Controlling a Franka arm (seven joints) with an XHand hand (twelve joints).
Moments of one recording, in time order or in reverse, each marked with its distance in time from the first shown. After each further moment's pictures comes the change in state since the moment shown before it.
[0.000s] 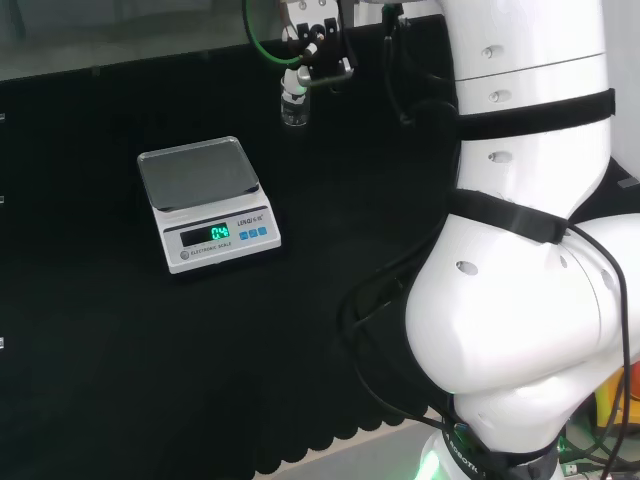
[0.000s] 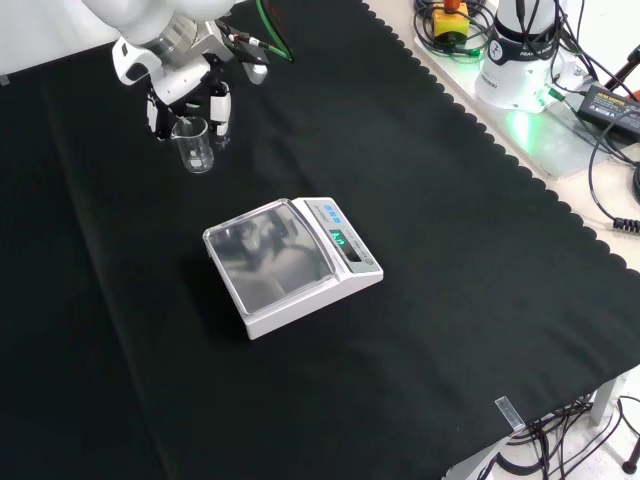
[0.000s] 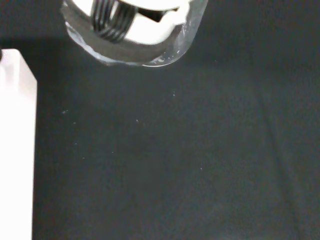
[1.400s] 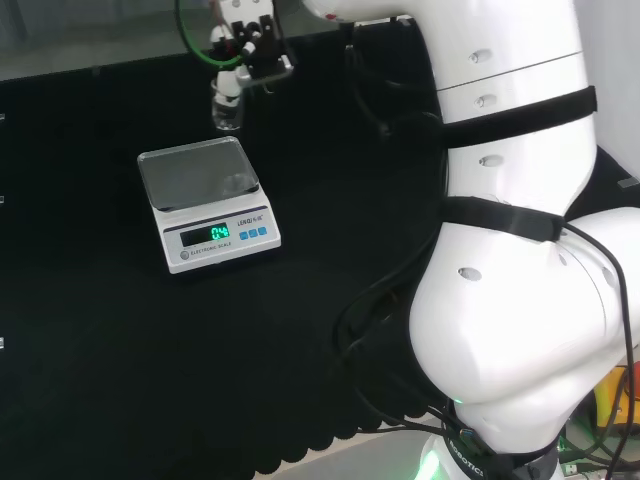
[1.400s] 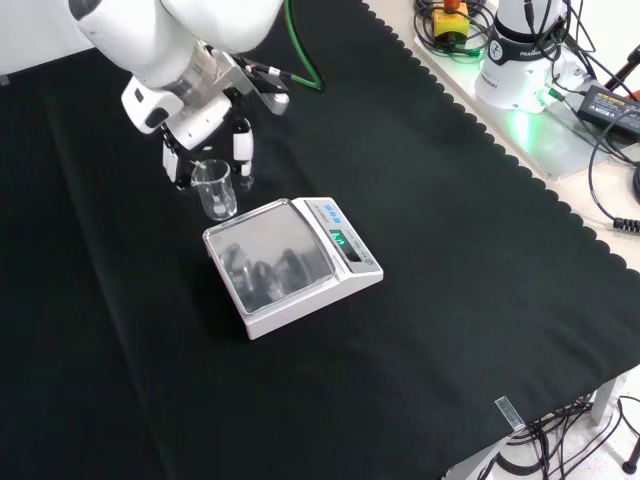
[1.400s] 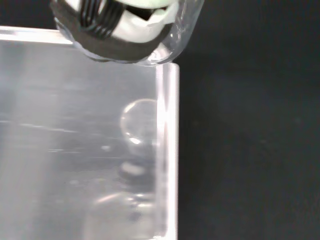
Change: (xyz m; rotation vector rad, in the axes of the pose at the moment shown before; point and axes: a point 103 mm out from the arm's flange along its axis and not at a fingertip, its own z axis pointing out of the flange) arm 0.108 -0.016 -0.020 -0.014 -0.043 -0.190
